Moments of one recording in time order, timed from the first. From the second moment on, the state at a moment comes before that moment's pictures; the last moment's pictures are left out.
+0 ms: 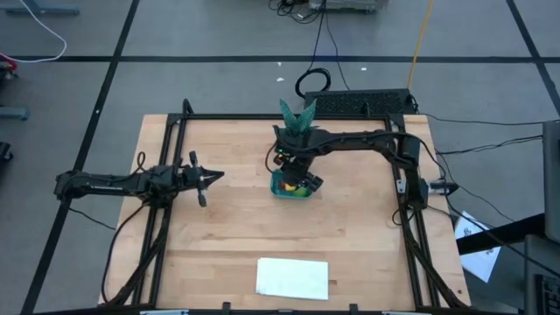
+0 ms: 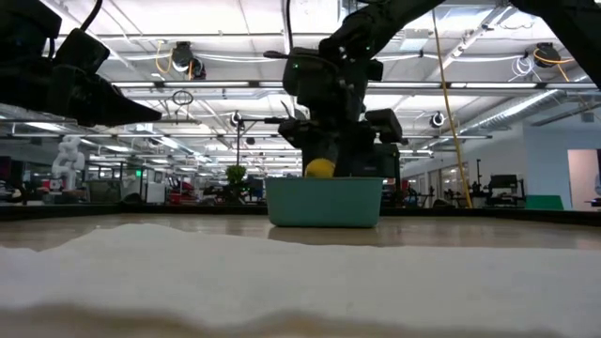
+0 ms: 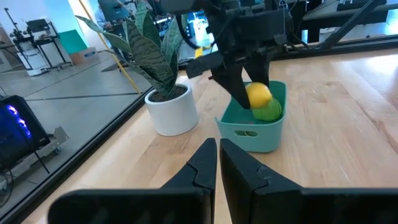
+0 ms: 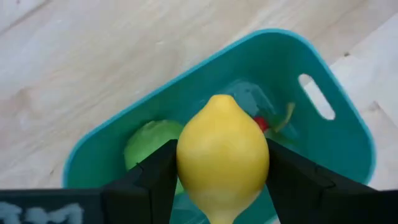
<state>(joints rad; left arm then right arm) 0.02 0.23 0.01 0.09 -0.25 0.15 -0.25 2.04 1.54 -0.83 -0.39 -1.12</state>
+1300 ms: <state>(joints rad) 0.02 0.23 0.01 0.08 -0.25 0.14 -0.27 2.11 1.54 -0.83 -0.36 -1.06</state>
